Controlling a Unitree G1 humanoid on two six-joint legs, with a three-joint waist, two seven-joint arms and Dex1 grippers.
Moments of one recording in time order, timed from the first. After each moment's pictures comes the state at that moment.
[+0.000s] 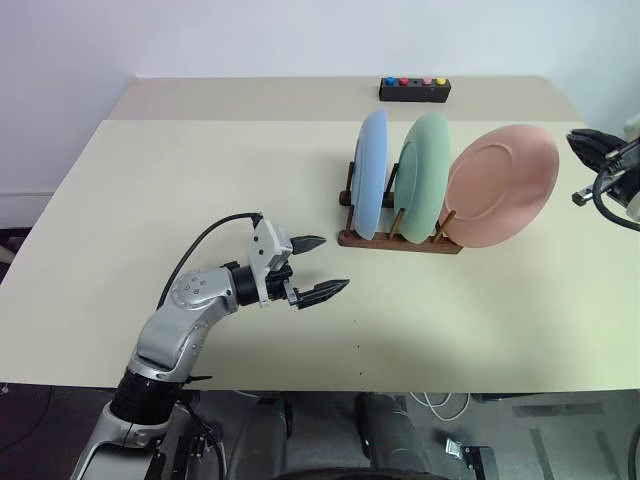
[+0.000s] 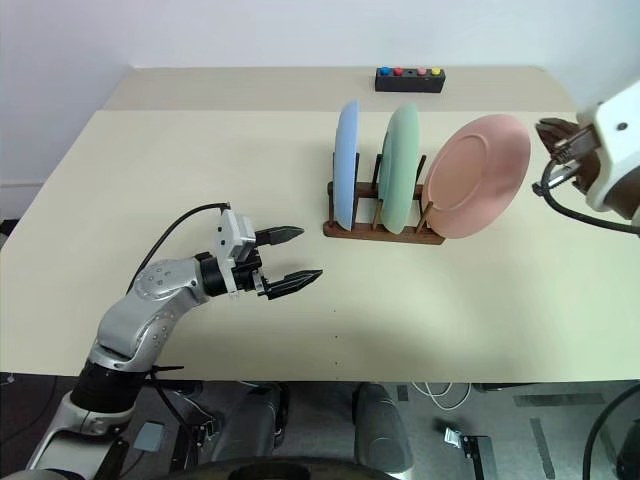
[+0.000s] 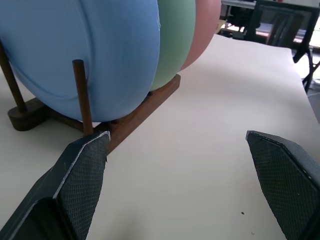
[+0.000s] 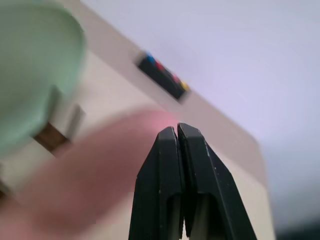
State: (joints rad) left arm -0.29 0.42 -0.16 -0.27 -0.42 0.40 -0.85; right arm -0.27 -1.02 -0.48 -0.27 0.32 0.59 0.58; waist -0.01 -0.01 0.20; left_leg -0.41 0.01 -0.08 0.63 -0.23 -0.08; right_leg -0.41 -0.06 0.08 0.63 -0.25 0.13
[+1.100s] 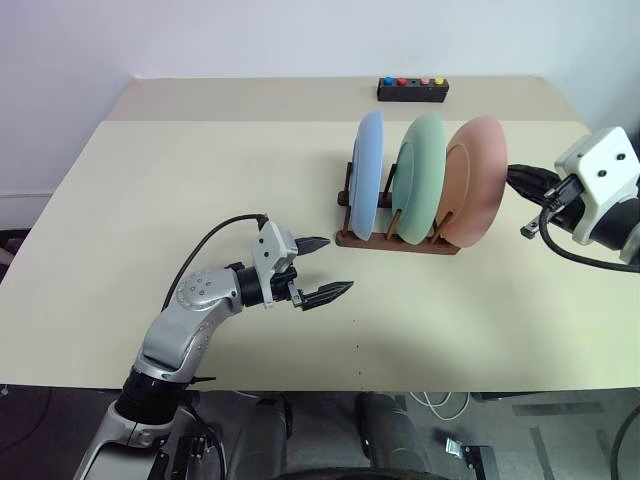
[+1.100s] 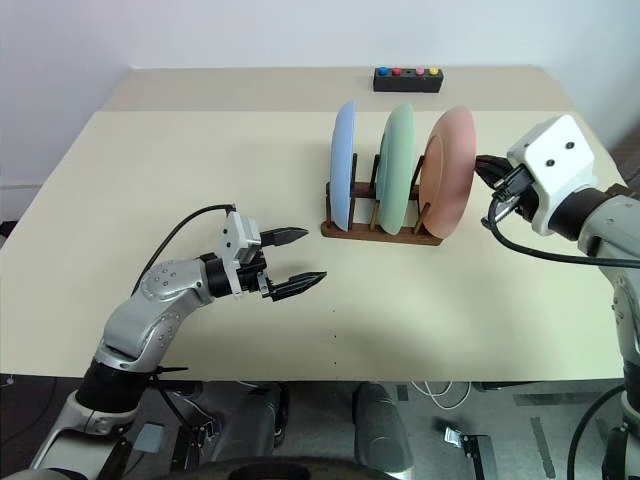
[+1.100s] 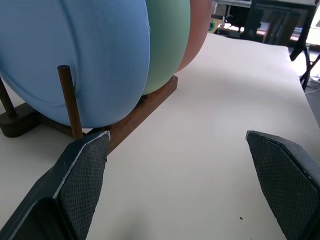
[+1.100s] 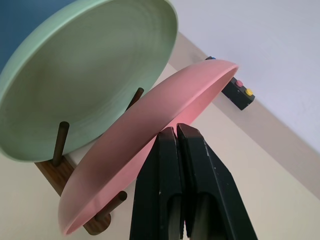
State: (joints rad) left arm -0.29 0.41 -0.17 -0.27 -0.40 0.38 -0.84; right arm -0.26 -0.96 -0.36 -0.41 0.37 0.60 0.67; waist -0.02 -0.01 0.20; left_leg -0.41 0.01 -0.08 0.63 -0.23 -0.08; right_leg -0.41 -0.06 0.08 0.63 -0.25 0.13
